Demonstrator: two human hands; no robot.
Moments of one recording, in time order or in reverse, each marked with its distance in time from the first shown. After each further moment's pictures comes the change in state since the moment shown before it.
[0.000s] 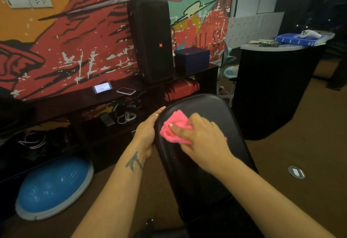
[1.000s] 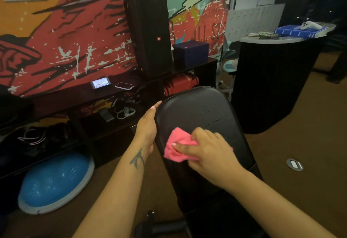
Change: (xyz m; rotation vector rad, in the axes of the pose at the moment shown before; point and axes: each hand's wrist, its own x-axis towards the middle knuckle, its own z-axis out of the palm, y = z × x) left_hand -0.010 -0.007 0.011 0.043 0.134 0.050; right_hand -0.046 0.005 0.005 0.012 -0.117 -0.058
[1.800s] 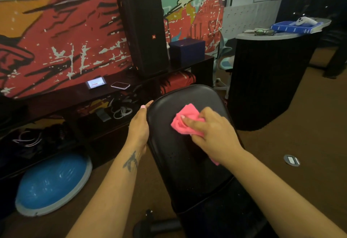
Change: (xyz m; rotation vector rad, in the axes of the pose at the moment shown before) left_hand -0.003 0.000 0.003 0.103 0.043 0.025; right_hand 0.017 0.041 -0.003 0.092 0.126 0.167
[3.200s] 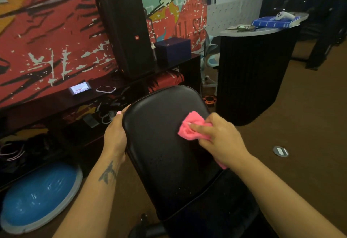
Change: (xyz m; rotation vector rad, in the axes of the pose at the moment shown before) left_hand -0.005 0.000 0.009 0.022 0.106 0.045; right_hand -0.033 0.057 -0.004 0.022 -0.012 0.135
